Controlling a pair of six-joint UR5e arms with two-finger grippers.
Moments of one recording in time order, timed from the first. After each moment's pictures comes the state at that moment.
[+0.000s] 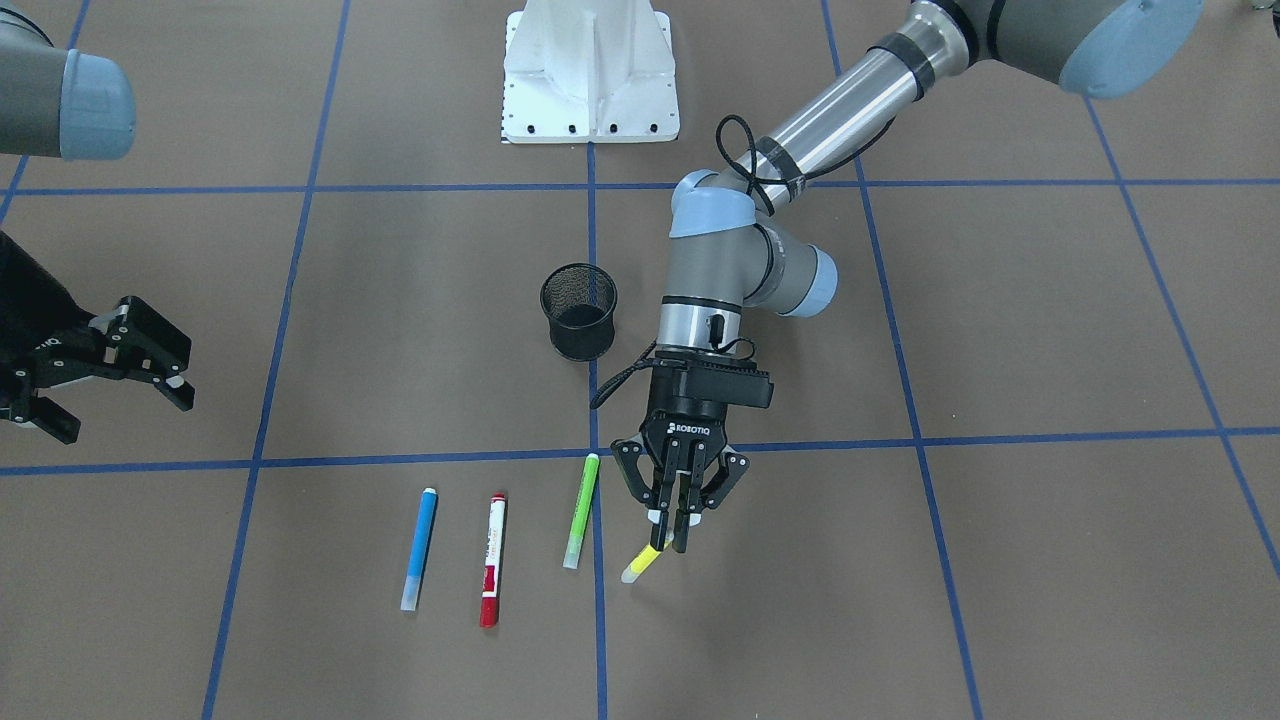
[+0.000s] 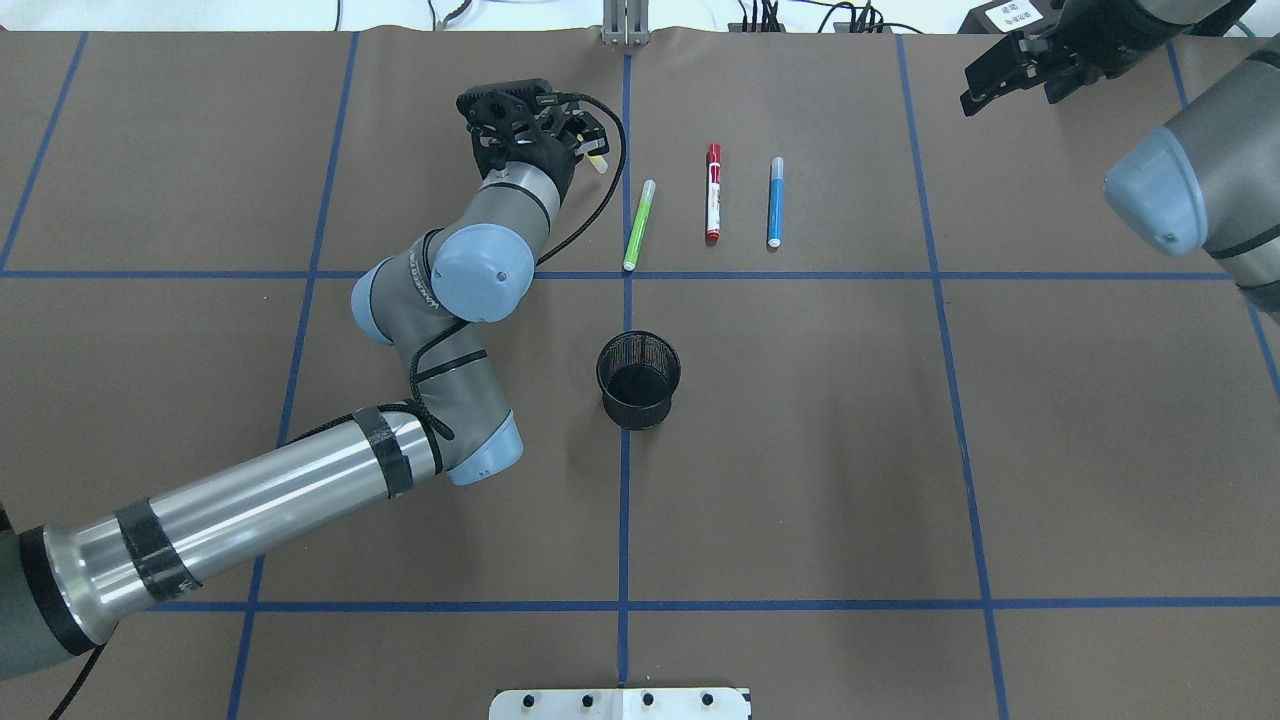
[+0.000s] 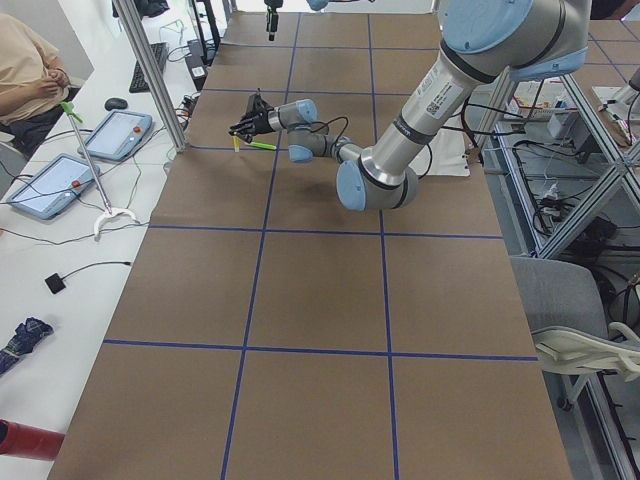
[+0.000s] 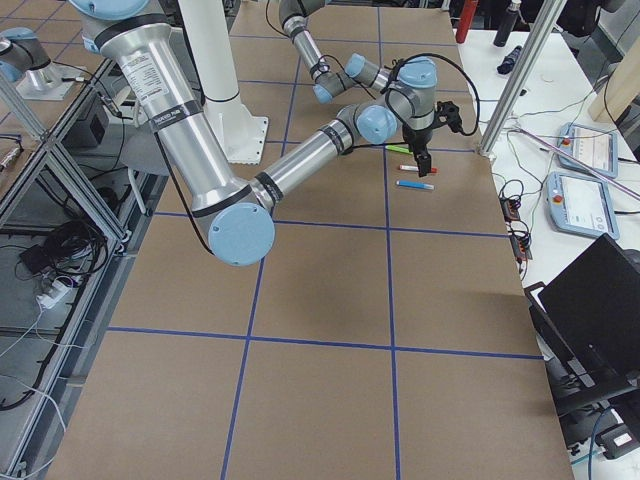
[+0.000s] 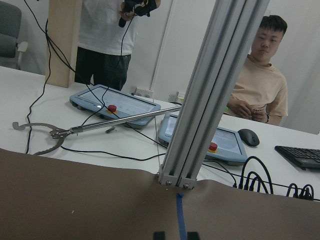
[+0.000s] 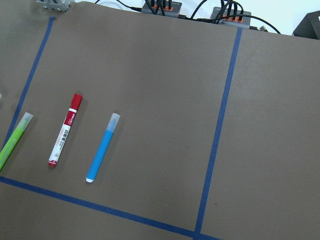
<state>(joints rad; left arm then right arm) -0.57 -2.45 -1.02 -2.63 -0.98 -1.15 1.14 -1.09 1.74 -1.50 2.22 0.55</state>
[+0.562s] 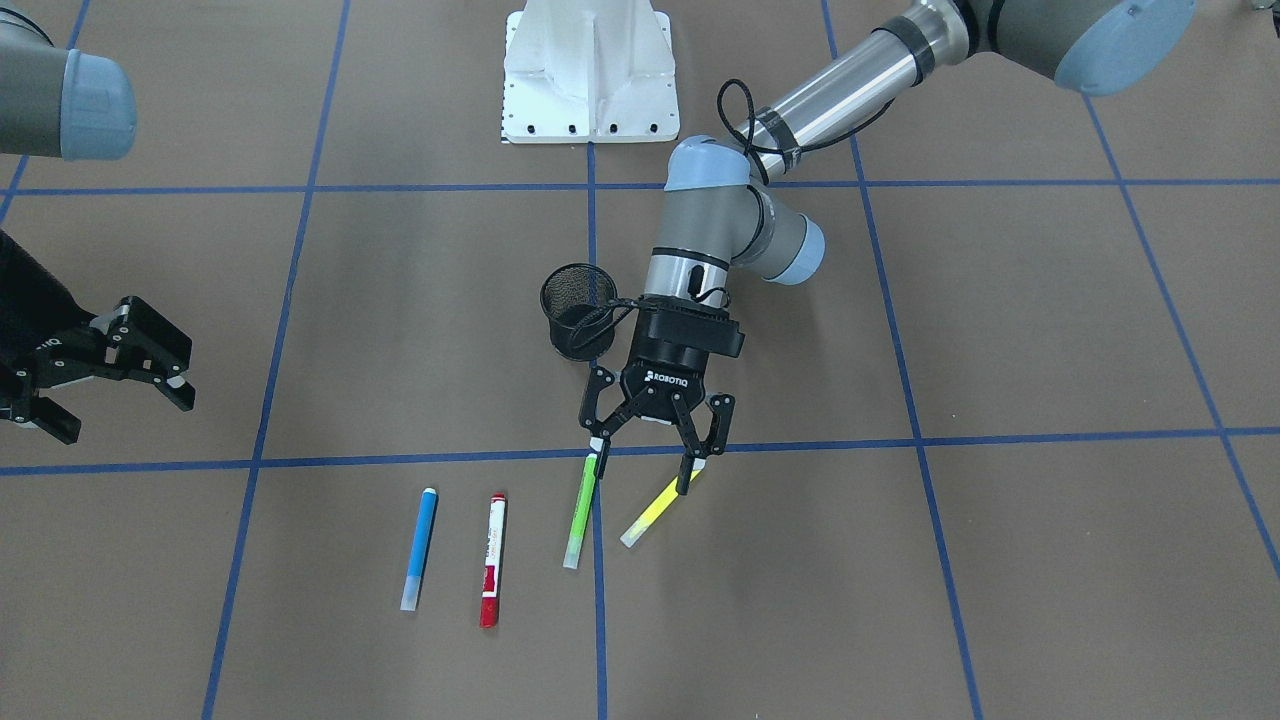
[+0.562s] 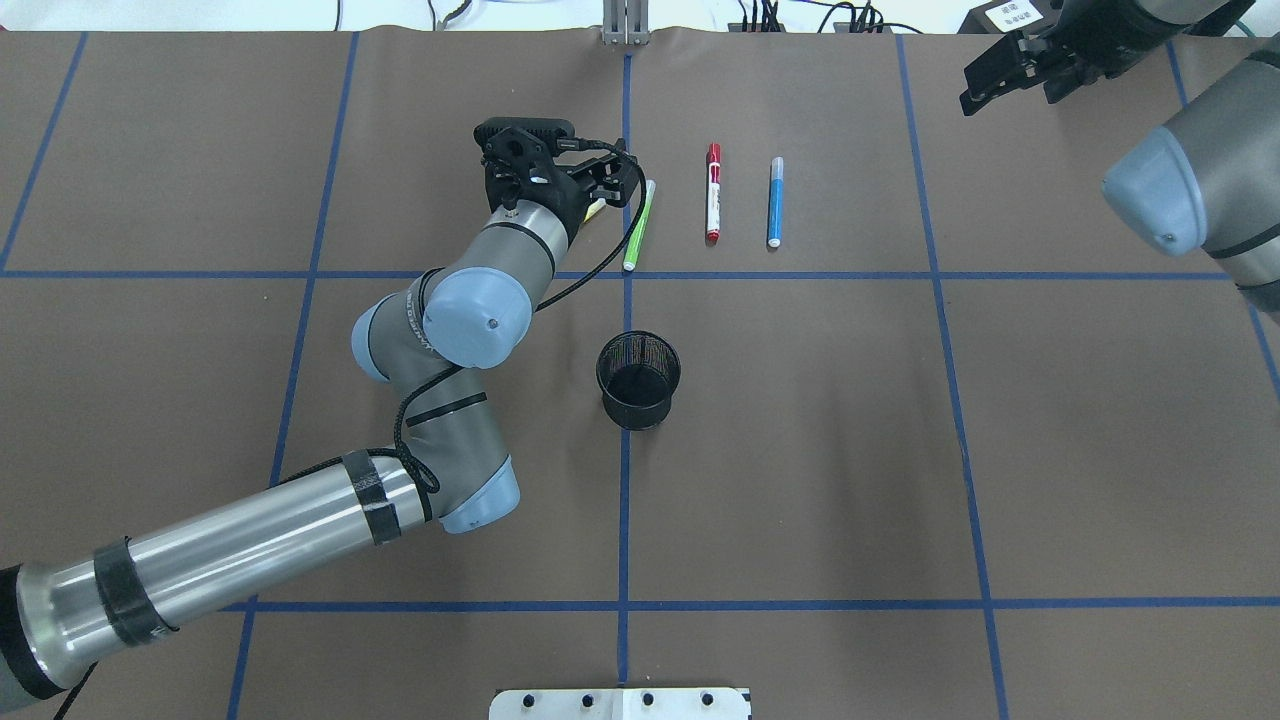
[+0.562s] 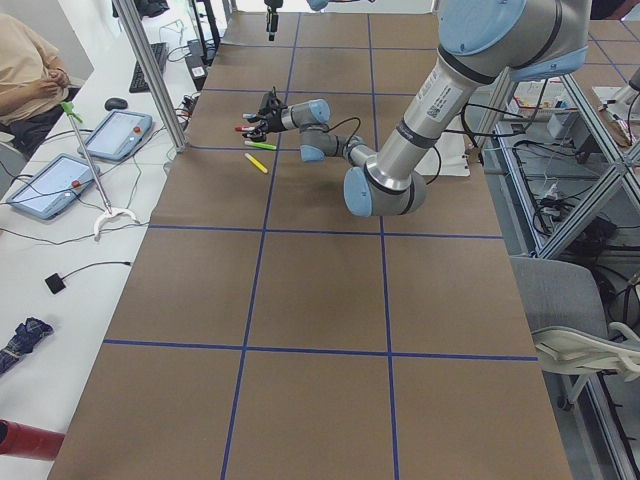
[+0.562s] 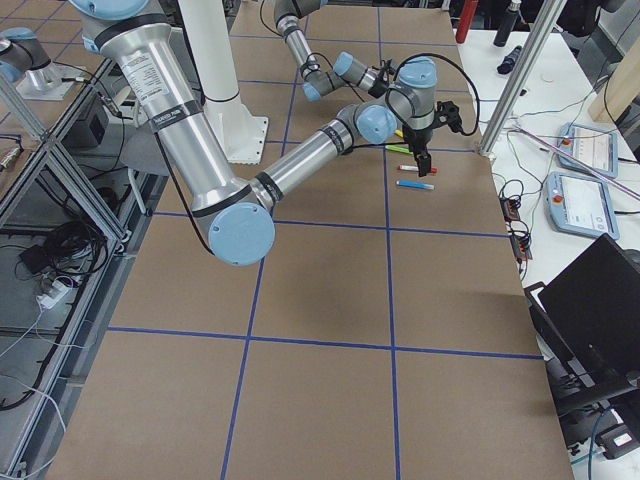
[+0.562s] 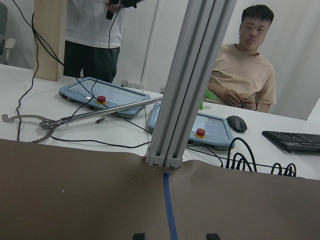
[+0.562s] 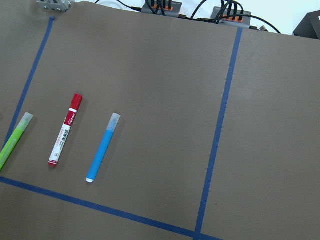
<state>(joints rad) -0.52 -2.39 -1.18 -2.62 -0.99 -1.00 1.14 -1.09 1.74 -1.50 2.22 0.56</state>
